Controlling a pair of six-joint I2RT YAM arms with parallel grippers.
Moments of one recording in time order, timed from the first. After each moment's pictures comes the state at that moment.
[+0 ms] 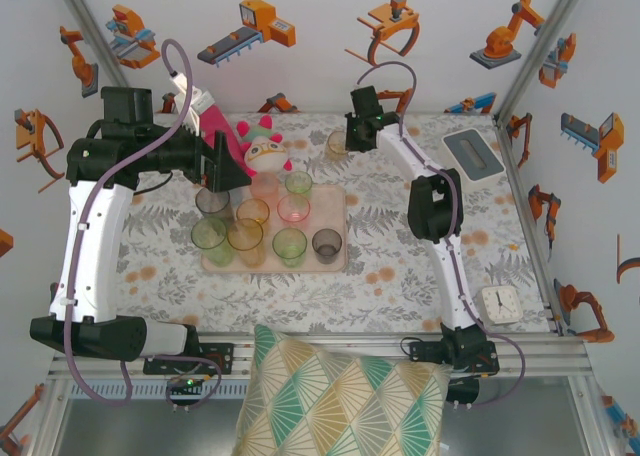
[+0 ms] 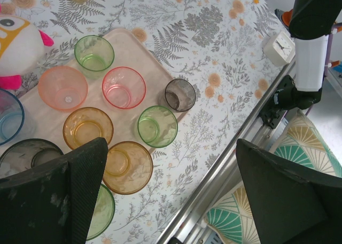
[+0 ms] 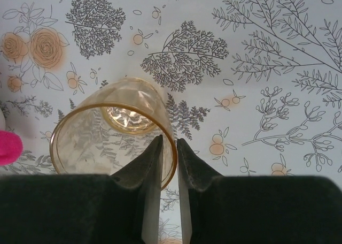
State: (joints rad) left arm -0.17 1.35 1.75 -1.13 0.77 0.17; right arm 0.37 2.49 2.29 -0.63 -0.01 0.33
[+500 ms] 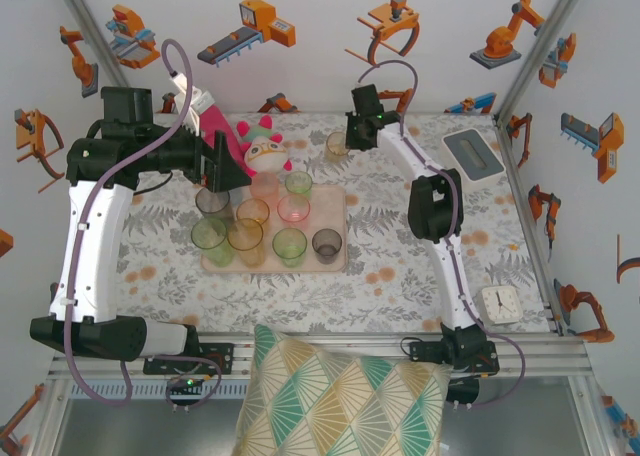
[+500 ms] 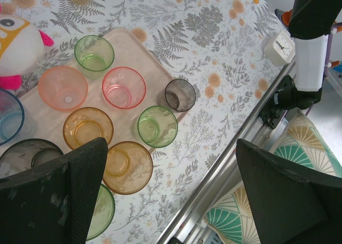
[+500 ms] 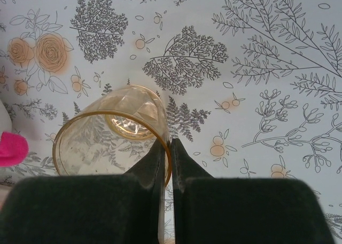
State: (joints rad) left arm -0.17 1.35 1.75 -1.13 0.77 0.17; right arm 0.37 2.49 2.30 -0.63 -0.02 0.33
